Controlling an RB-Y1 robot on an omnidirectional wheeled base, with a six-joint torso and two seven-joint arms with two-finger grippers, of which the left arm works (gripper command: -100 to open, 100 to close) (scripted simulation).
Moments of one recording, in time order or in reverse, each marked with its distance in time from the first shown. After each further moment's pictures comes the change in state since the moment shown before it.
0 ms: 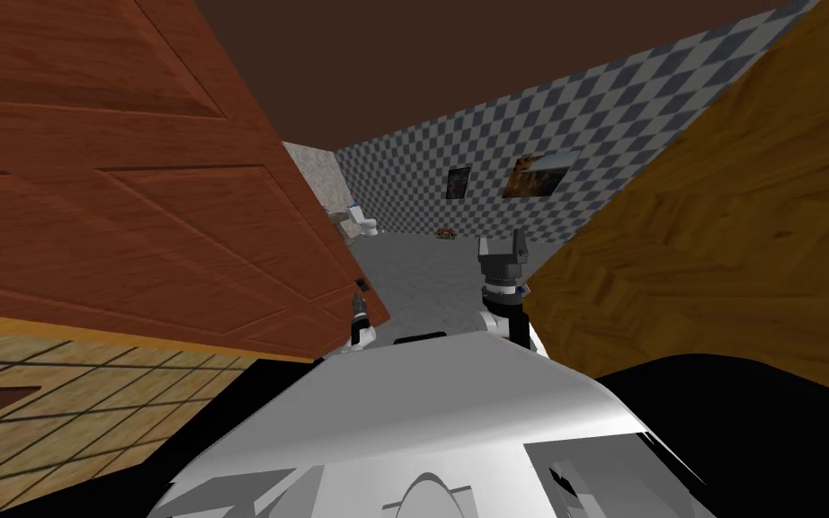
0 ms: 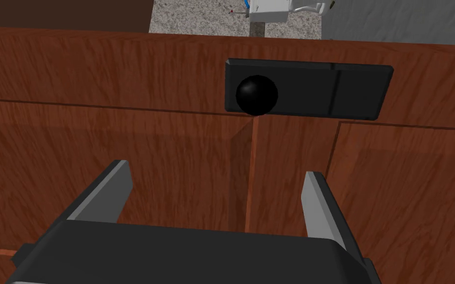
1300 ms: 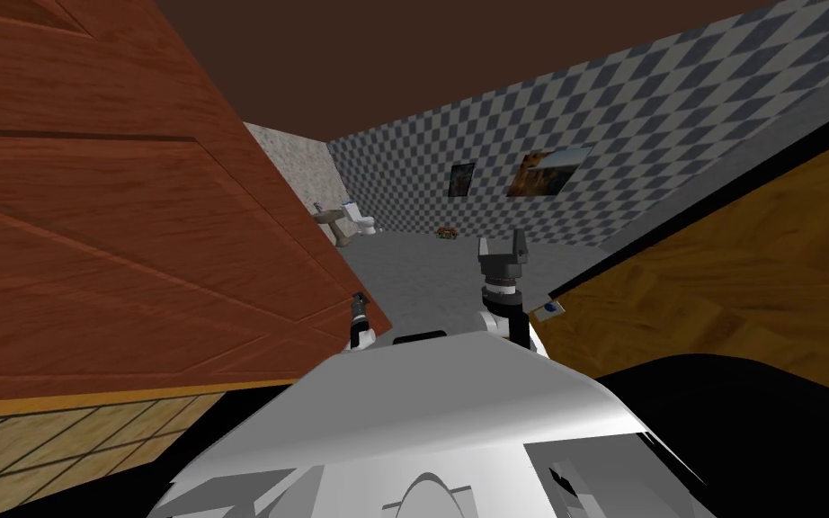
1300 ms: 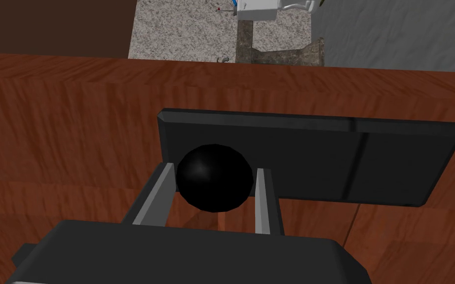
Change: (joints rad) arm 0.024 -0.007 0.013 -0.011 0.008 -0.006 -0.007
